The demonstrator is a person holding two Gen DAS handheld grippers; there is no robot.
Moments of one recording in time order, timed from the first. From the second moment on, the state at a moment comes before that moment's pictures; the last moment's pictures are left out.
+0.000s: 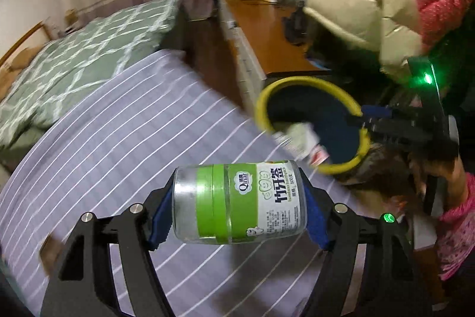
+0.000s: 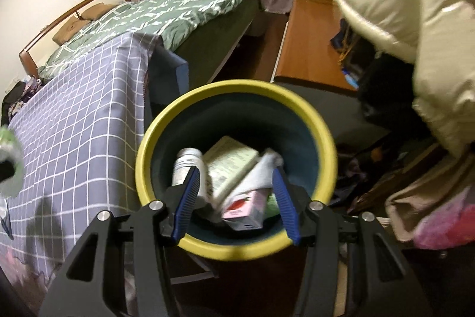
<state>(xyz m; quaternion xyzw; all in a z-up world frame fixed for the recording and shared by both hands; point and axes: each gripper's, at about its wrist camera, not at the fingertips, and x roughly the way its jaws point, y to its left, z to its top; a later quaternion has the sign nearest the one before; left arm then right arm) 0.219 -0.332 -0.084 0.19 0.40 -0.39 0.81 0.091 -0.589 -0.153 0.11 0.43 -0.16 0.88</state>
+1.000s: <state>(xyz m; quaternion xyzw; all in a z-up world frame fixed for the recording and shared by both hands) 0.225 -0.358 -0.053 0.12 0.38 -0.38 0.83 0.064 -0.586 -0.157 0.09 0.44 -0.16 0.88</state>
